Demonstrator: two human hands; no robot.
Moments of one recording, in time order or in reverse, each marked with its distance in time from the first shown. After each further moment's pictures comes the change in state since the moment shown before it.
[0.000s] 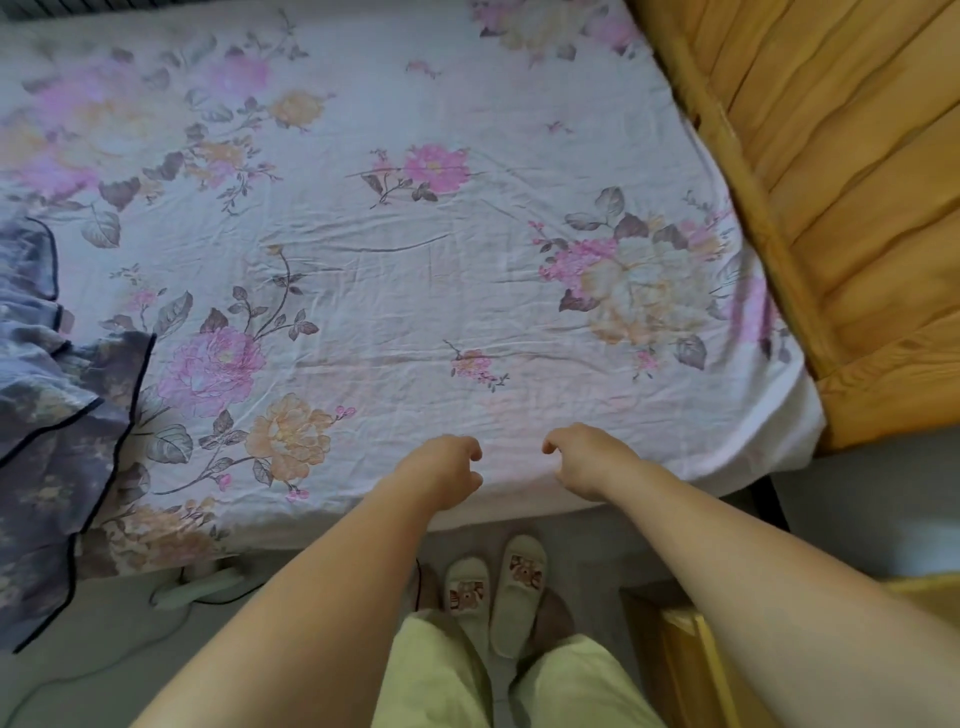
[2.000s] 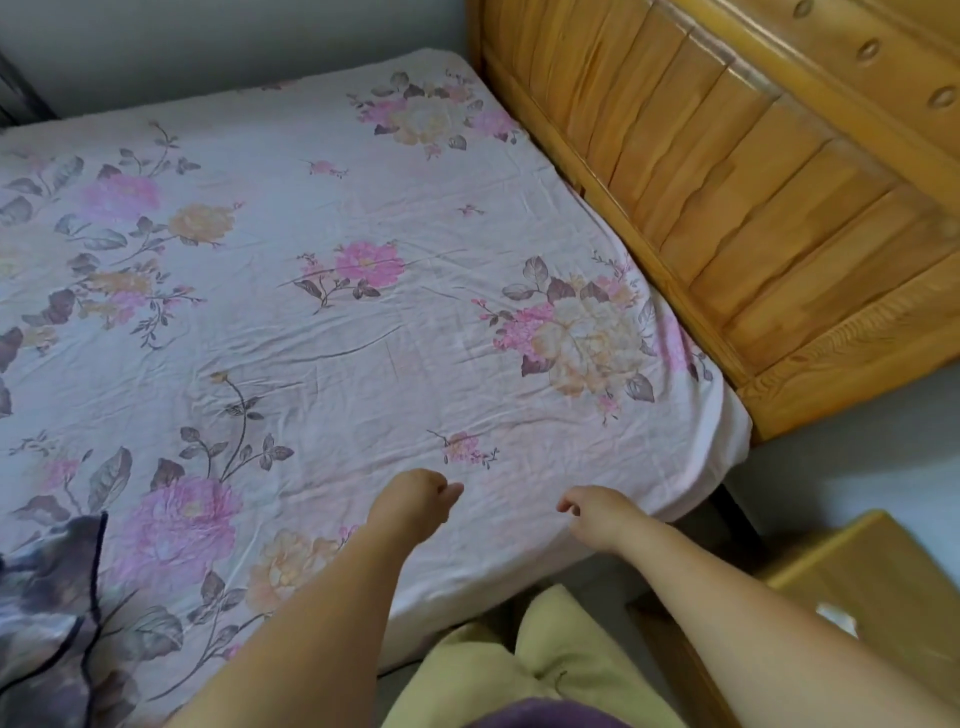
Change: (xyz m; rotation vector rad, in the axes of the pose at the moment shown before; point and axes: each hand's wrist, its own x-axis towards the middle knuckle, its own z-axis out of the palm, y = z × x) left_hand 0.019 -0.063 -0.118 -0.012 0.064 0.175; right_hand -0.012 -0.058 -0.026 0.423 0.044 0.332
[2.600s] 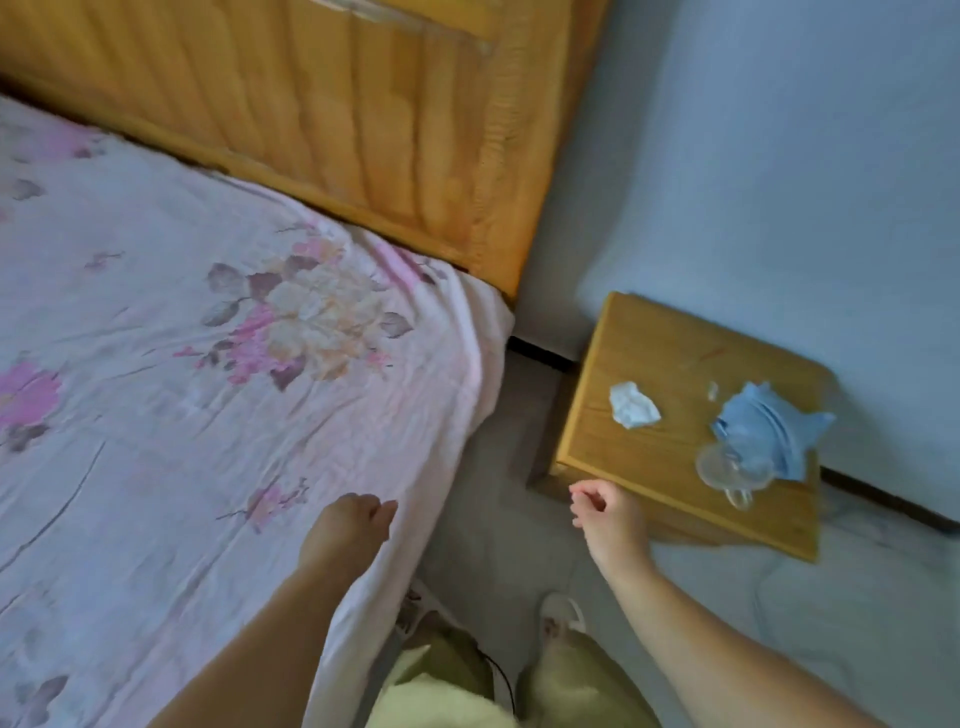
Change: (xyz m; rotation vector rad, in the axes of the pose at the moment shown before) left_hand 0.020 0.116 0.093 0.367 -0.171 0.304; right_hand -0.102 0.162 0.126 1.182 0.865 0.578
